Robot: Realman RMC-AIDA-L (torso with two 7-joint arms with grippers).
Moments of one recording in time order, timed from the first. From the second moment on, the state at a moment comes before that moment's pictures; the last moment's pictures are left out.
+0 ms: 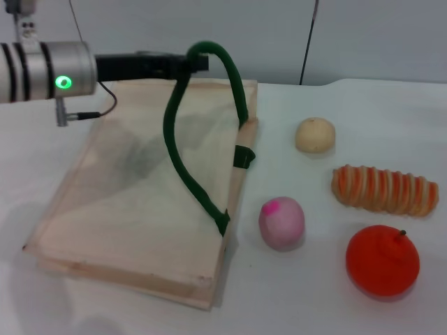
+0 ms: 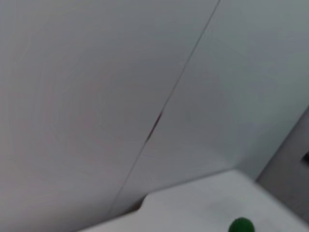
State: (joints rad) left arm -0.98 -1.92 2.86 -0.33 -0.39 1.37 -1.60; right arm 0.60 2.03 0.06 -0.04 1.71 1.12 -2.65
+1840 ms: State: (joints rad) left arm -0.89 -1.81 2.86 -0.36 -0.61 1.78 -1.61; right arm 0.79 2.02 -0.34 -0.54 0.57 1.30 -1.91
